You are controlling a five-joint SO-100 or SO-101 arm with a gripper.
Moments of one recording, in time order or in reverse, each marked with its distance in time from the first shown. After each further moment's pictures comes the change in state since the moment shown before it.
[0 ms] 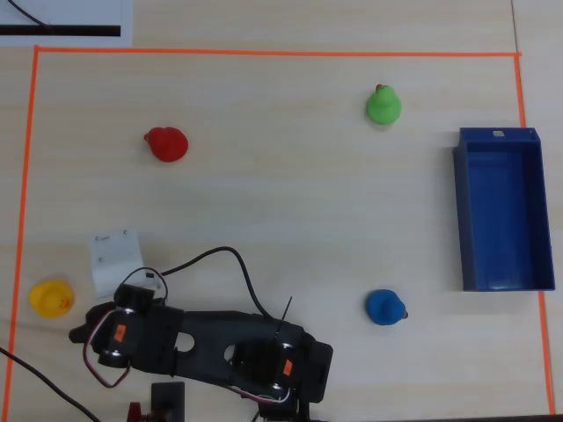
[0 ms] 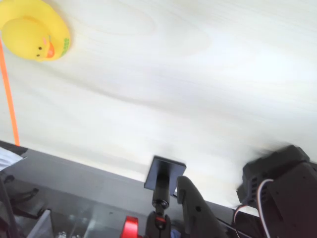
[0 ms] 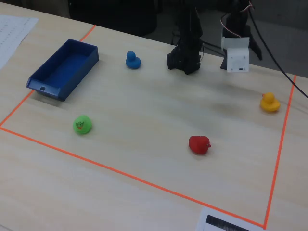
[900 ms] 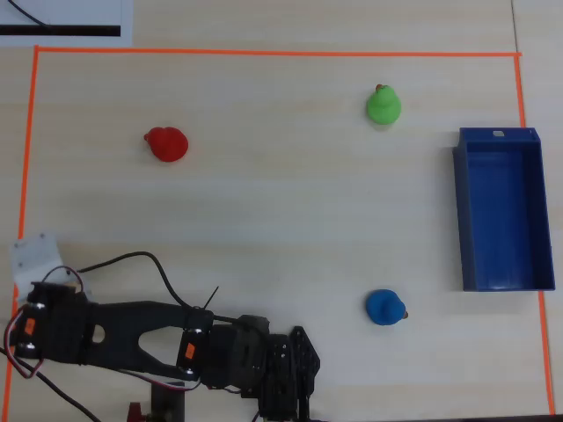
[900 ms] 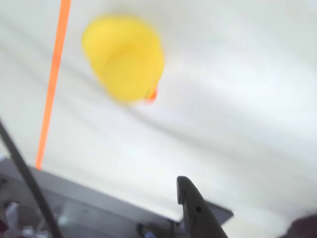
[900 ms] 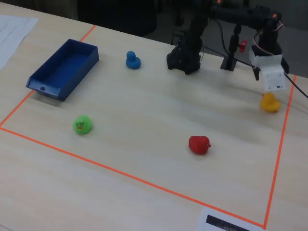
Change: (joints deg) arm -2.3 -37.0 -31.2 -5.8 -5.4
